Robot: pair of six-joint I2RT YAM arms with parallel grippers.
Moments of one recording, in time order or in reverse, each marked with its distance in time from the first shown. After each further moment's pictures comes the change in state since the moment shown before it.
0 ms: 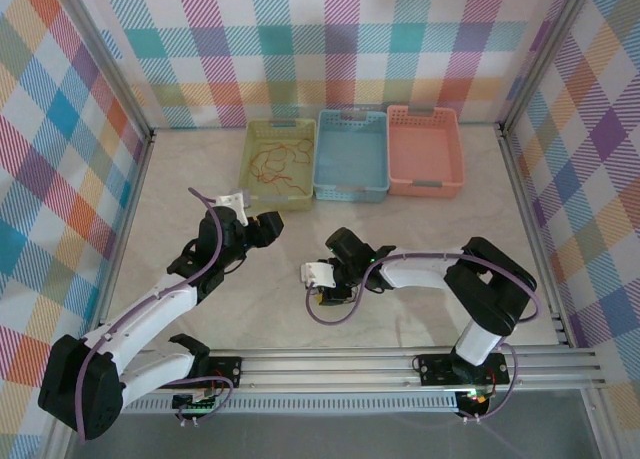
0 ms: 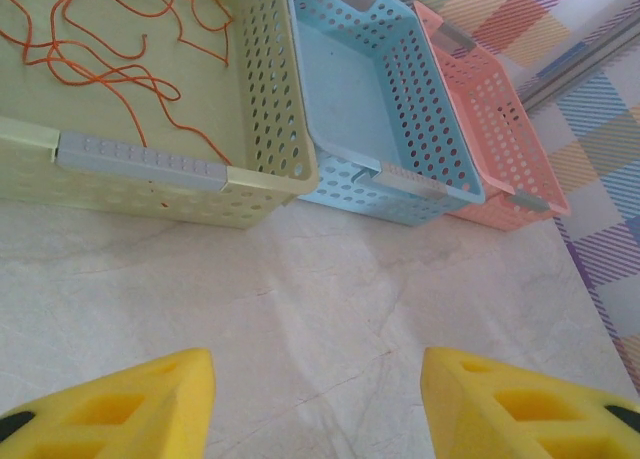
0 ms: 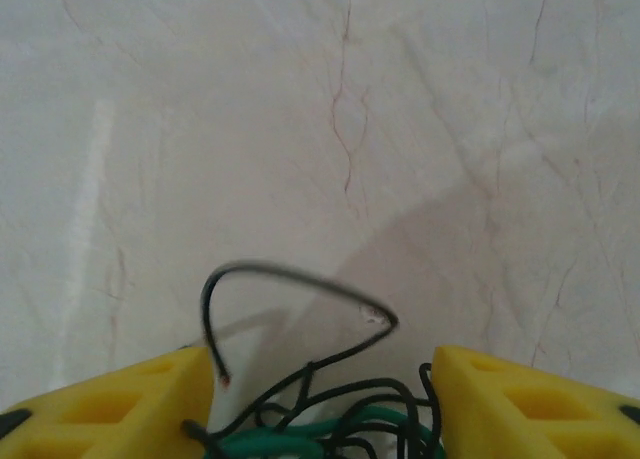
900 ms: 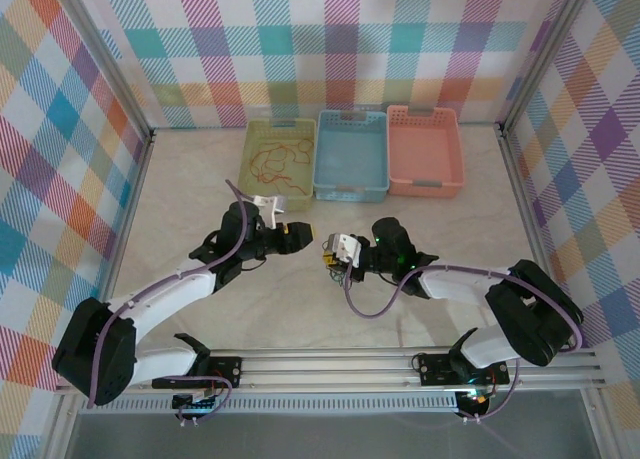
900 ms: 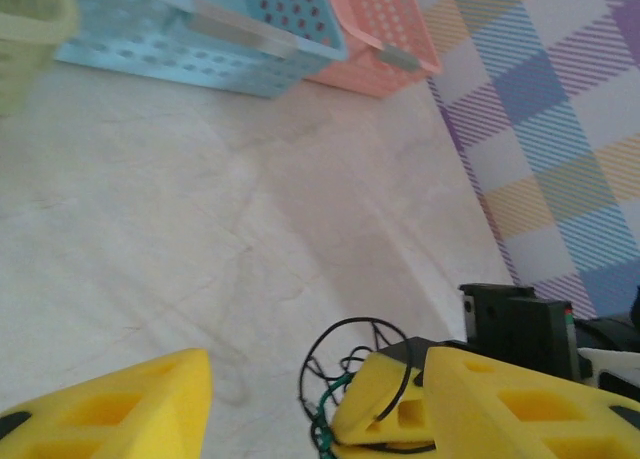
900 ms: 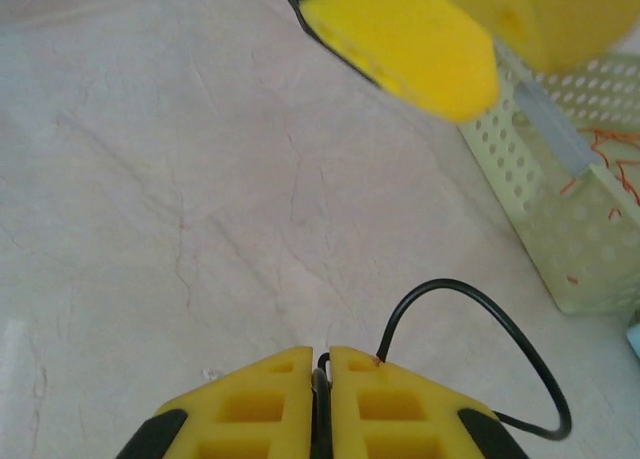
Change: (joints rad) left arm -0.088 0.194 0.061 0.096 0.346 -0.026; right arm -0.187 -0.270 -0.268 0.509 -0.212 0.219
